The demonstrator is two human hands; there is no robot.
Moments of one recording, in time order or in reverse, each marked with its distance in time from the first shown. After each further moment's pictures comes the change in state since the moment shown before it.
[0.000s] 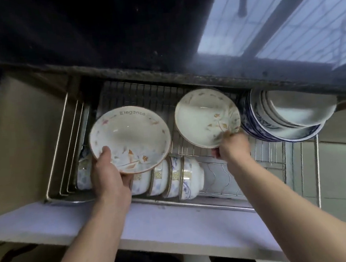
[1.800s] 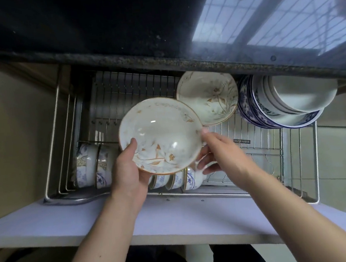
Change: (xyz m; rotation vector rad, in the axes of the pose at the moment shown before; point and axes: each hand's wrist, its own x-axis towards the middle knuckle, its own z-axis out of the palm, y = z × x) left_hand 0.000 -0.010 0.000 0.110 -0.349 -0.206; right_hand -0.080 -0.004 -0.009 -0.048 -0.538 -0.064
